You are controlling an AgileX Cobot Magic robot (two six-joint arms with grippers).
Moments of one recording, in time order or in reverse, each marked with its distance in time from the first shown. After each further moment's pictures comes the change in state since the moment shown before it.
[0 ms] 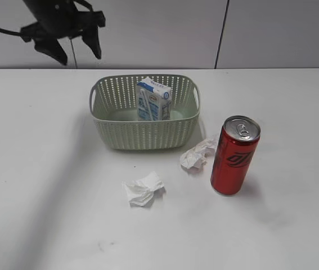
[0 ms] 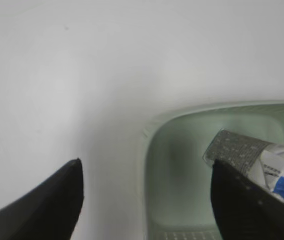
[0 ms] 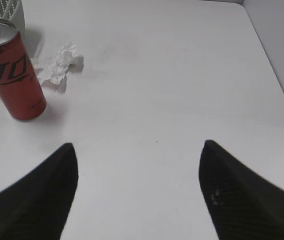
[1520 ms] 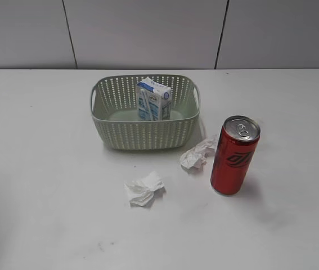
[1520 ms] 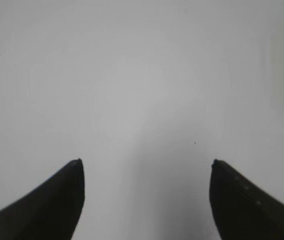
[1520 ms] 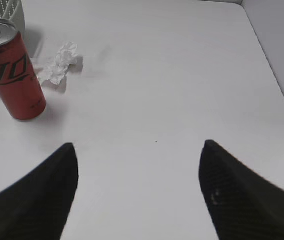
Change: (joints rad) left arm 0.344 -1.015 0.932 0.152 -0.025 0.283; right arm 0.000 0.000 0.000 0.000 0.000 0.001
